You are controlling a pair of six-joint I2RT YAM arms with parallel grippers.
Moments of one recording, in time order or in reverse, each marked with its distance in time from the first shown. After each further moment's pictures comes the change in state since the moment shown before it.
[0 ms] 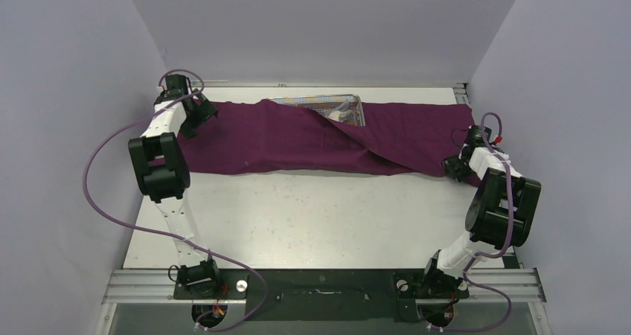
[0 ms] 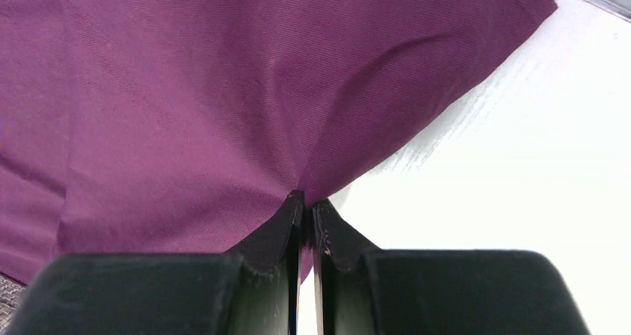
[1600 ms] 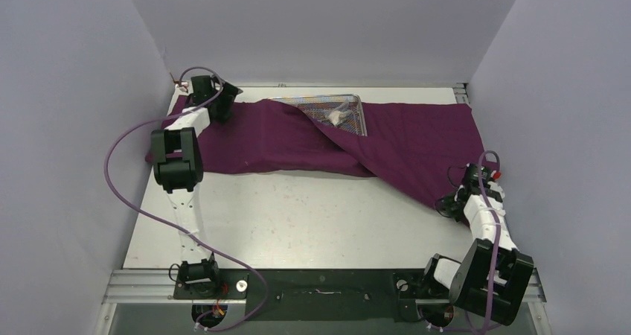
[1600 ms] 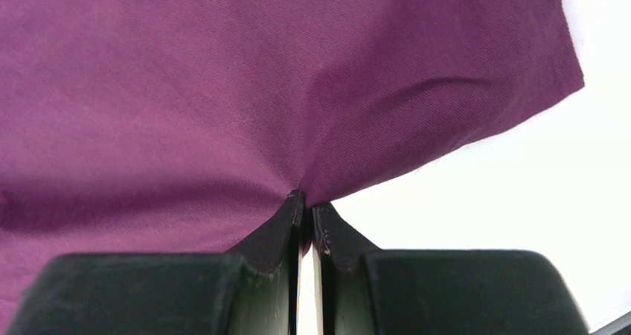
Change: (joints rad) left arm -0.116 0.137 -0.029 0.537 0.174 -0.419; right arm -0.030 -0.514 -0.409 -0.131 -0.005 -0.072
